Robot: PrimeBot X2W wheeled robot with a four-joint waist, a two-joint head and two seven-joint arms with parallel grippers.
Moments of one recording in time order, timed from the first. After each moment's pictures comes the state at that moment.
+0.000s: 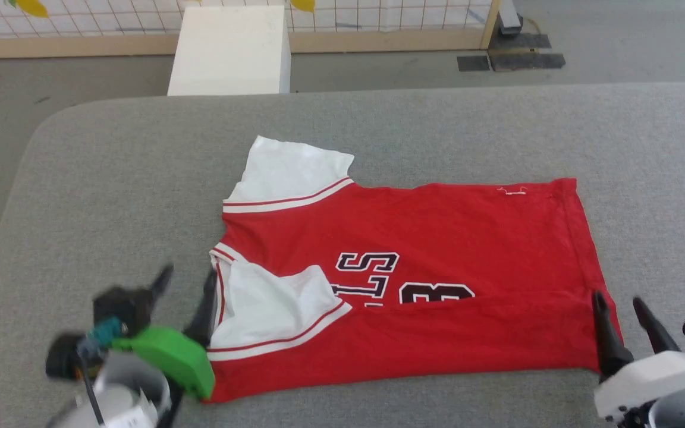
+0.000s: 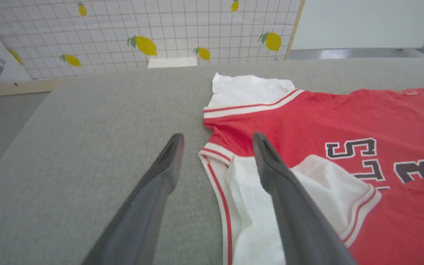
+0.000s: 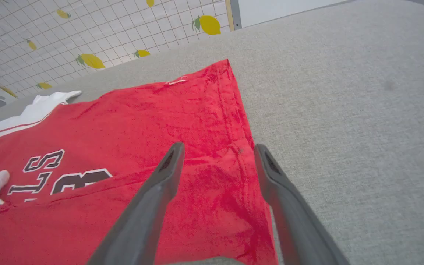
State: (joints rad) left arm -0.14 0.53 -0.53 0.03 -0.65 0.24 -0.09; right arm 0.06 -0.05 -0.20 0.06 0.29 0.13 0.10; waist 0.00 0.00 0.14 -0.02
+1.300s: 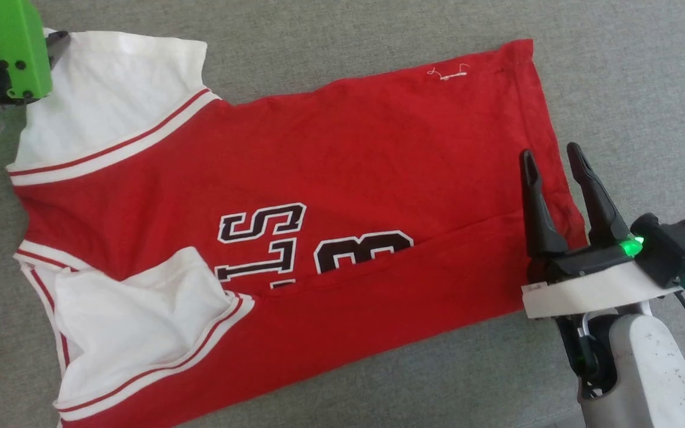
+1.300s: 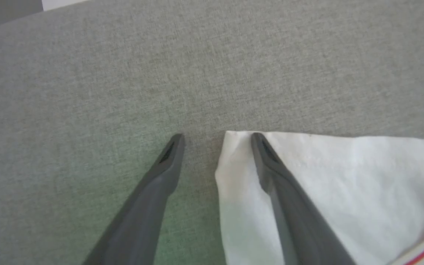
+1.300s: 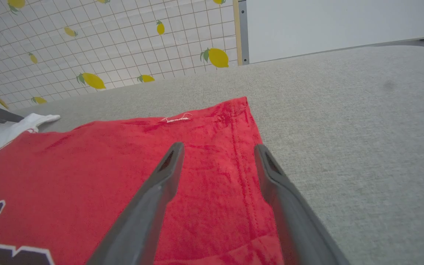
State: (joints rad) left arm -1.09 0.67 -0.53 0.43 -0.77 0.09 0.84; right arm -0.23 -0.05 0.08 0.02 0.28 0.13 -0.21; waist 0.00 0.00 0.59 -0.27
